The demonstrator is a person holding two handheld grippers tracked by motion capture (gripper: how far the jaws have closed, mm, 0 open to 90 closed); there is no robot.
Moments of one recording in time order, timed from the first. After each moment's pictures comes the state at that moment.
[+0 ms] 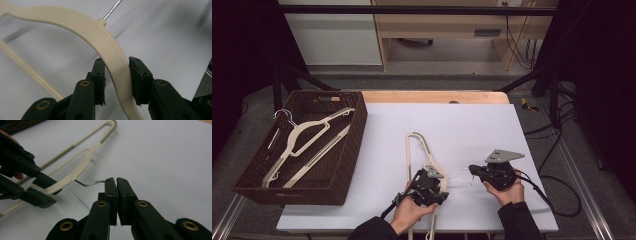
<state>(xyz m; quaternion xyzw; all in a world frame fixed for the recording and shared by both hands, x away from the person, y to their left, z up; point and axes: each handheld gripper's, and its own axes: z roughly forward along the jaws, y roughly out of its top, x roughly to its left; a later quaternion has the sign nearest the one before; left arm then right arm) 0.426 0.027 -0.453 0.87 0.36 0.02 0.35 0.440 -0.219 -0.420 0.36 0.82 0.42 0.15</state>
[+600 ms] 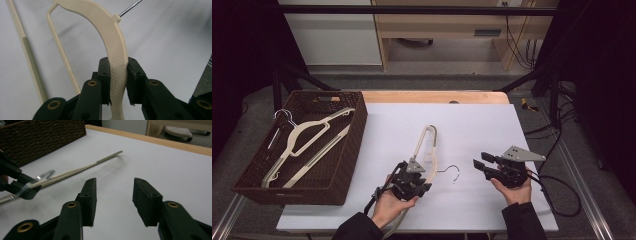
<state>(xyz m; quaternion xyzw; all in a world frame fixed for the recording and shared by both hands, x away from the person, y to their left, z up) 0.427 0.077 -0.422 0.87 0.34 0.07 0.36 0.435 -0.242 -0.408 0.38 0.75 0.50 0.19</state>
